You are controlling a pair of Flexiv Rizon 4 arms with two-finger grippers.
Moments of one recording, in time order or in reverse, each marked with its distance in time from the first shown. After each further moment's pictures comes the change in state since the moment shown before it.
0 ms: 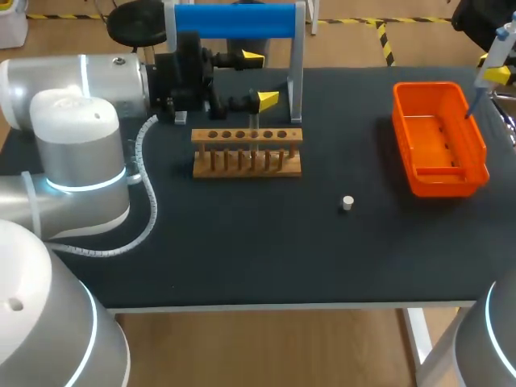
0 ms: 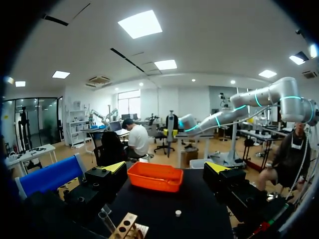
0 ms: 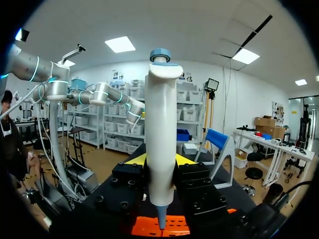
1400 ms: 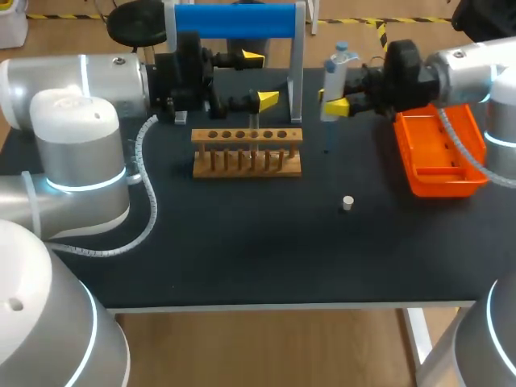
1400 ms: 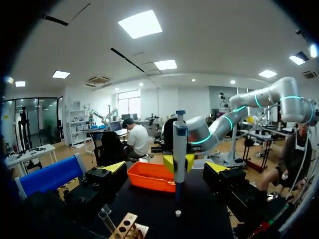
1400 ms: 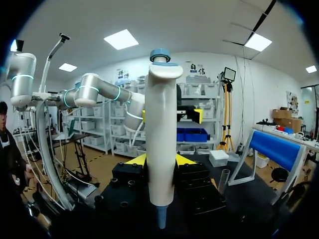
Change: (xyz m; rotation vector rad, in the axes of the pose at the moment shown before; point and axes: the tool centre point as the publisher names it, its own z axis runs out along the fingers) left arm 0.000 0.000 0.000 0.000 0.000 0.000; right arm 0.039 0.004 0.295 0.007 0.099 0.065
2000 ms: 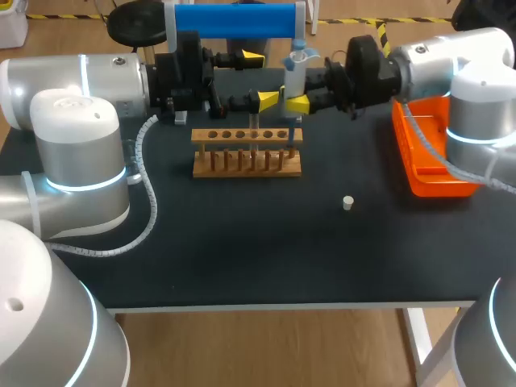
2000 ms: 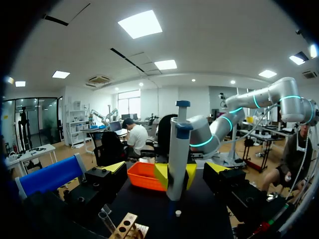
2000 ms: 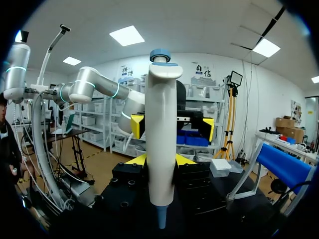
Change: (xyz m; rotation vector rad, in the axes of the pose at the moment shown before) left arm 0.000 0.000 0.000 0.000 0.000 0.000; right arm -0.012 0.013 0.061 0.003 0.023 -0.066
